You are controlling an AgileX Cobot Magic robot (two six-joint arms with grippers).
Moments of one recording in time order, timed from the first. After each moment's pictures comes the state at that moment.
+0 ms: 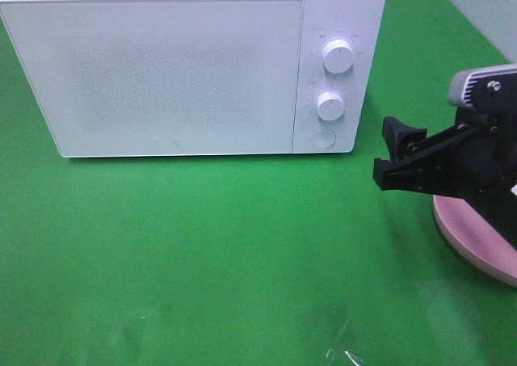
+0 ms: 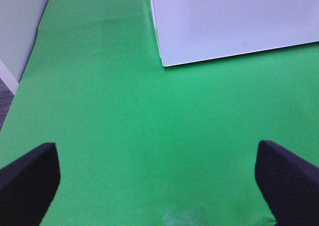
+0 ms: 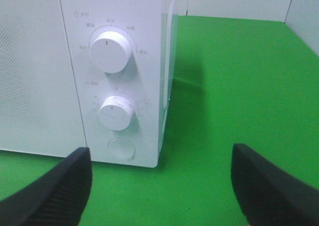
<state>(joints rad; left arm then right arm) 0.03 0.00 -0.51 -0.10 1.05 0.23 0.74 1.41 -0.25 0.72 -1.05 -0.36</state>
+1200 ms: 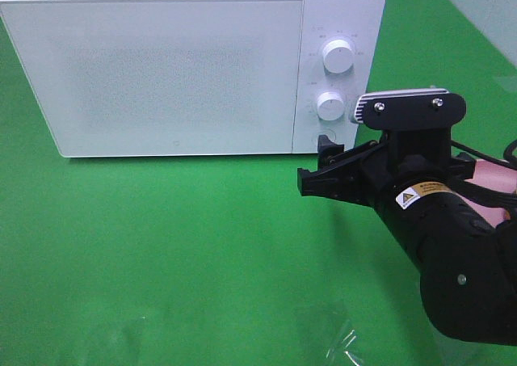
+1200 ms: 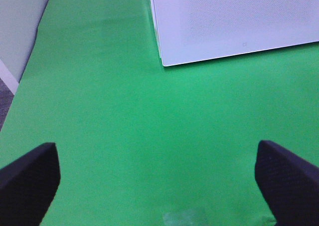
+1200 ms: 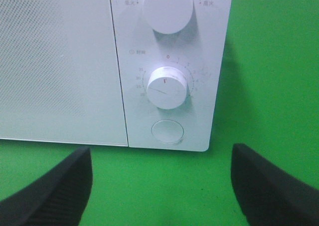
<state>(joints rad) 0.03 0.00 -0.51 -0.10 1.05 0.23 0.89 1.74 -0.44 0.85 -1.14 -0.25</state>
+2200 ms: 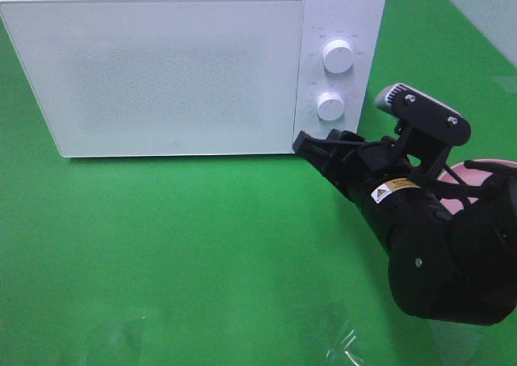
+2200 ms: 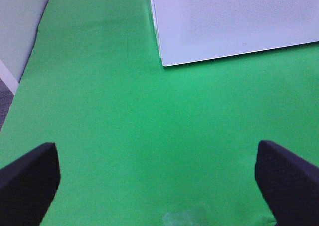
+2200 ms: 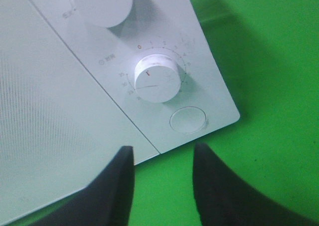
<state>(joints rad) 0.03 0.00 -0.51 -0.10 1.05 0.23 0.84 1.86 -0.52 0.82 -1.15 0.31</state>
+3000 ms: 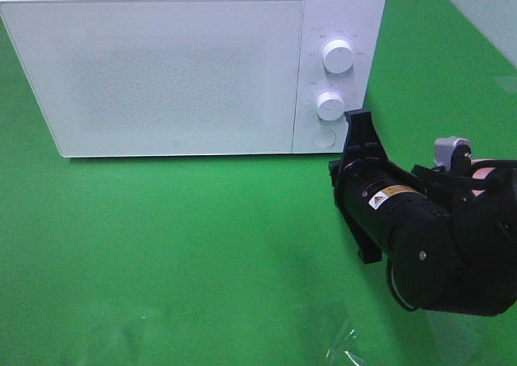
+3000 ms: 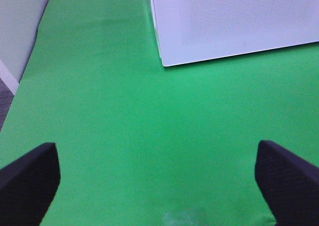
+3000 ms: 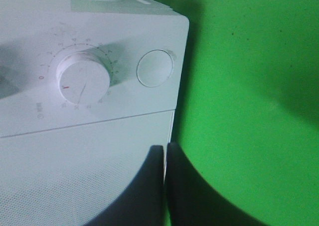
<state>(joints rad) 0.03 0.00 -0.51 -0.10 1.05 0.23 0.81 1.86 -0.52 0.78 -0.99 1.27</state>
